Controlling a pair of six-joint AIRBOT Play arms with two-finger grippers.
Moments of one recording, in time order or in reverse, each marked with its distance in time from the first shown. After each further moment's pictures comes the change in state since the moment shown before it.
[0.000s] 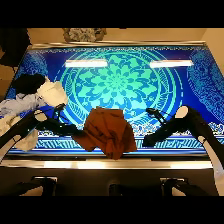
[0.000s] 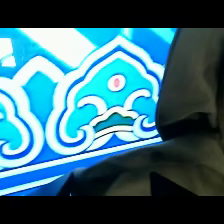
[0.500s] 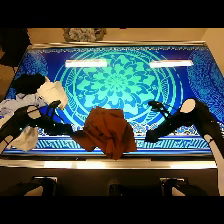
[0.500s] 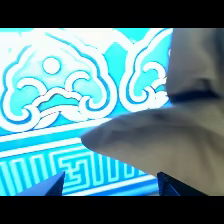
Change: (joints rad) left arm 0.013 0.097 0.070 0.151 -0.159 -0.085; right arm 0.000 0.054 0.098 -0.039 0.065 0.025
